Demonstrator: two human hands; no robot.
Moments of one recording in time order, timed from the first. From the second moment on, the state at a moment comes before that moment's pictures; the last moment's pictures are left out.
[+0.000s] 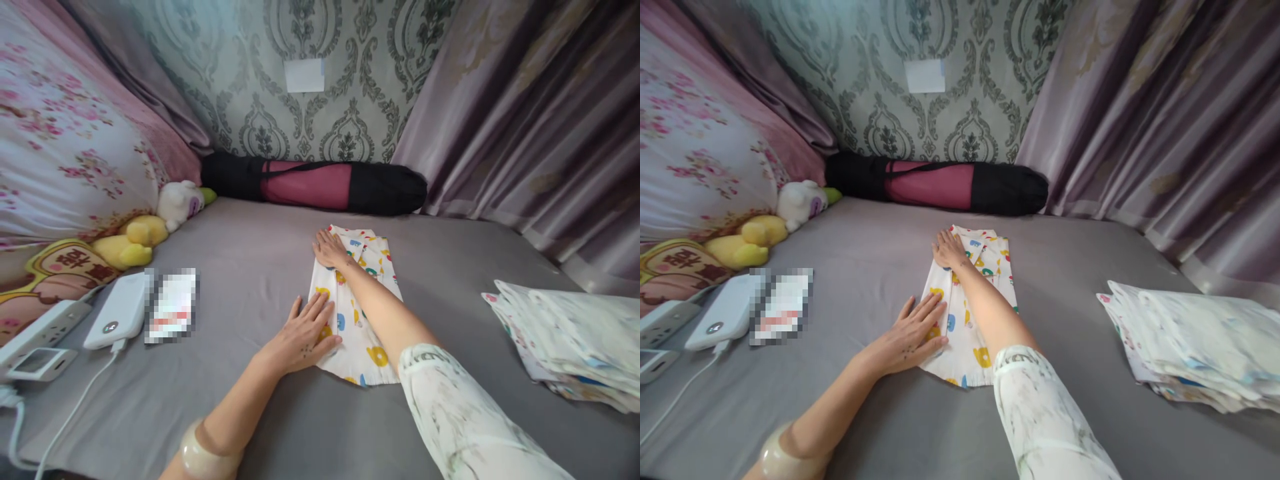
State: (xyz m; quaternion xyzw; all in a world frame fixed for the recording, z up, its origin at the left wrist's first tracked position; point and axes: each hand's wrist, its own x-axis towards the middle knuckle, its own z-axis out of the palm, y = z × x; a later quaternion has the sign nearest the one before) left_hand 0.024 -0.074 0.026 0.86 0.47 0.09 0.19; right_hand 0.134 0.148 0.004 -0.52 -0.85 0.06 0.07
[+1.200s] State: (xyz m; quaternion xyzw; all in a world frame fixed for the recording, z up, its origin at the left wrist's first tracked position) left_hand 0.025 -0.075 0.028 0.86 0.47 0.10 0.16; right_hand 0.215 0.158 -0.002 -0.76 -0.64 0.05 0.13
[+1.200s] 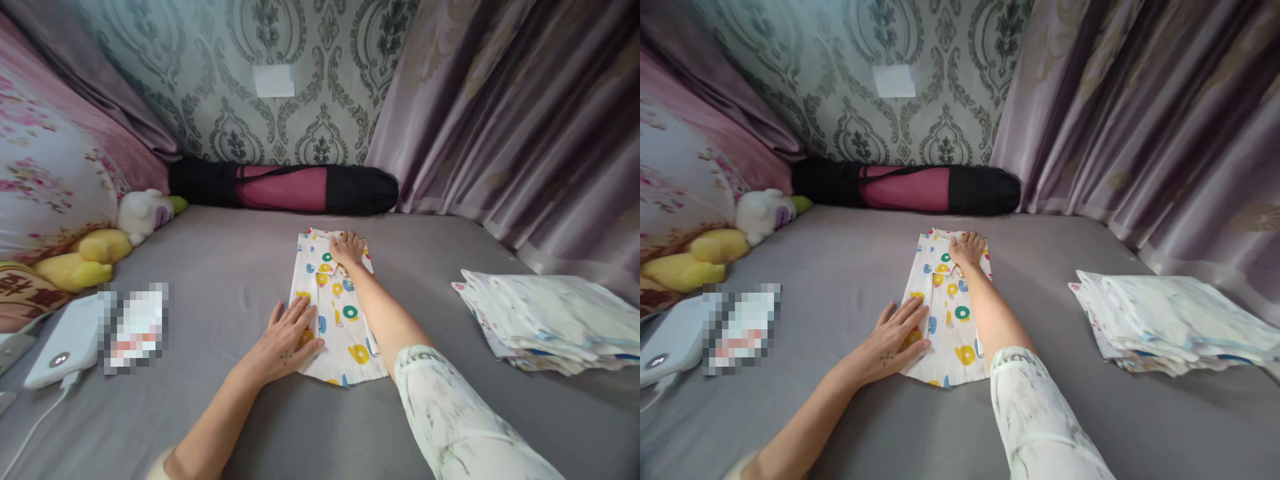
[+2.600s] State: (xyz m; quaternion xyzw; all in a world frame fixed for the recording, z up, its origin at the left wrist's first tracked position) left_hand 0.005 -0.051 0.028 0.61 0.68 0.36 0.20; right_hand 0.156 0.069 0.012 -0.57 -0.82 0.08 0.07
